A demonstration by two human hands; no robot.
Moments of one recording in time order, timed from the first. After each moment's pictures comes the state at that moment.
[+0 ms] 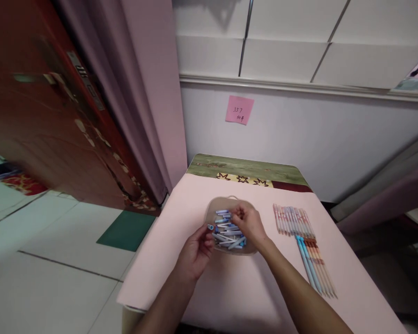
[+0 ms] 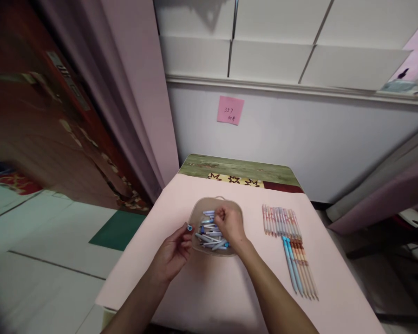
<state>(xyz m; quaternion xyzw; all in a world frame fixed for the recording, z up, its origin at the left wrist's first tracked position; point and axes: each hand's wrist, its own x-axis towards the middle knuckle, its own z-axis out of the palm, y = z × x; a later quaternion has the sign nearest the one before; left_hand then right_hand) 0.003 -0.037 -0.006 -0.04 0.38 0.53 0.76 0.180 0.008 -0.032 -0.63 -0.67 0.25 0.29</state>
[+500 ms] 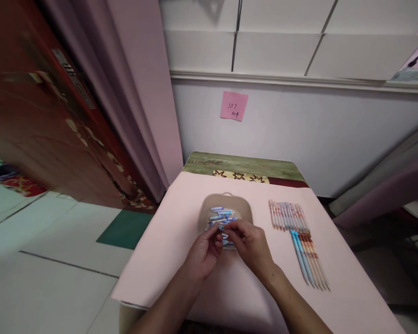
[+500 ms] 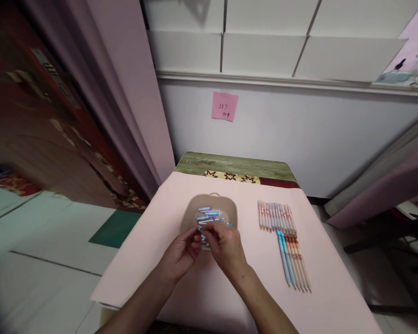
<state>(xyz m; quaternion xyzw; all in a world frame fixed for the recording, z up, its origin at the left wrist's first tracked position) 0.044 -0.045 -0.016 -0.01 0.37 0.48 0.80 0.184 -0.064 0.005 -0.52 -0.68 0.26 0.44</state>
